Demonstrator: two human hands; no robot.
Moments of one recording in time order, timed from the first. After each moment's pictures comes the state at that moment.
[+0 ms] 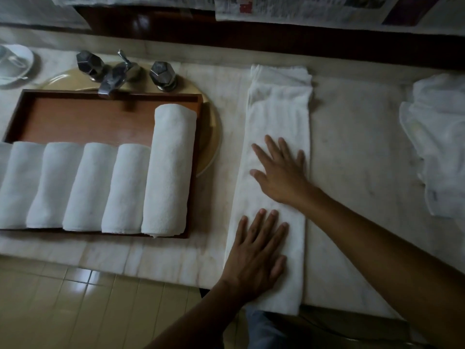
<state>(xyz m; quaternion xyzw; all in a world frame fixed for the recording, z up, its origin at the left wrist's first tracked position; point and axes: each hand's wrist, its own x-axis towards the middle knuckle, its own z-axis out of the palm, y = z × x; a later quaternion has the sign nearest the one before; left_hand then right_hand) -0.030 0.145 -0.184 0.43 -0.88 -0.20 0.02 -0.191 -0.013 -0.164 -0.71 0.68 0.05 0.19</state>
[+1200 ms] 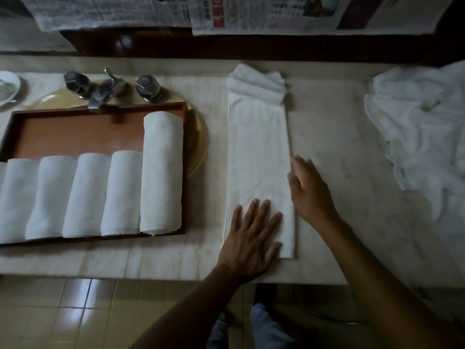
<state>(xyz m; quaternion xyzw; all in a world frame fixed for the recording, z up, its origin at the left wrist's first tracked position) -0.029 0.140 -0.189 0.39 -0.91 -0.15 0.01 -0.235 0.090 -0.141 -0.53 0.78 -0.25 0.24</state>
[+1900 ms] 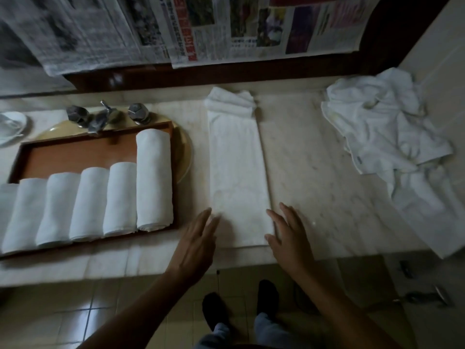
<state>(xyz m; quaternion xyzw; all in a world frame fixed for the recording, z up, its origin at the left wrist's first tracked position) 0.065 0.150 -0.176 0.43 -0.88 -0.17 0.12 -0.197 0.236 -0.177 -0.55 0.78 -0.23 0.21</state>
